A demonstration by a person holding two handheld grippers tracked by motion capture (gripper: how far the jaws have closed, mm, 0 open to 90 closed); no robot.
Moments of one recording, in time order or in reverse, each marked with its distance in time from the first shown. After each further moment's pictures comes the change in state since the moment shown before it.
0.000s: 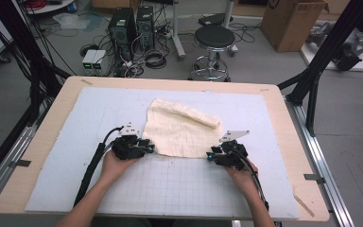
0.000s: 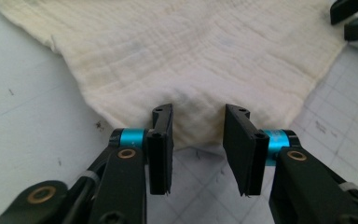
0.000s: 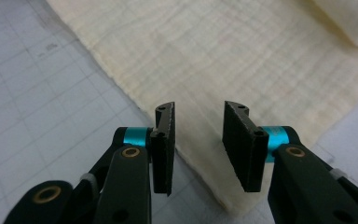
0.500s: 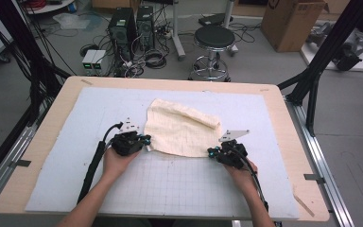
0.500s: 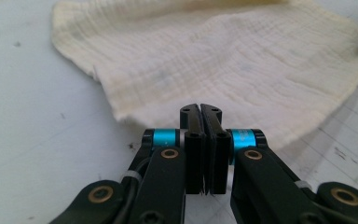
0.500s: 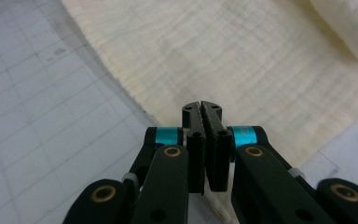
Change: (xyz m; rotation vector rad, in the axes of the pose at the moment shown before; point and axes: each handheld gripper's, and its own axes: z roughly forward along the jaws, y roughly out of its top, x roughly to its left) left arm -0.007 0.015 -0.020 -0.024 0.106 0.079; right arm 0.004 0.004 -0.004 -0.018 0.014 -0.018
